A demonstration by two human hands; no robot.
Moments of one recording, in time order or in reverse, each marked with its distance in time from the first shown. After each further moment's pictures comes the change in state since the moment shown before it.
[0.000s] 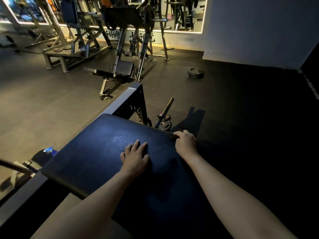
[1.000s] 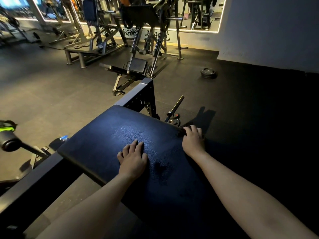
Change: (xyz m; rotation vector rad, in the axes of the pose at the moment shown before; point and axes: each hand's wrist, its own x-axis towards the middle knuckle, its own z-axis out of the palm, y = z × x) left_hand -0.057 -0.009 0.018 -0.019 0.171 -0.112; right_hand -0.016 0.030 0.004 -0.128 0.020 -0.110
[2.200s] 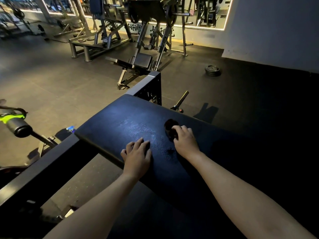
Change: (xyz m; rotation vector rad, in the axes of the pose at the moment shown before) left_hand -0.073 -0.040 -0.007 -0.034 0.121 0.027; right_hand -0.086 -0.063 0.015 0.108 -0.056 -0.196
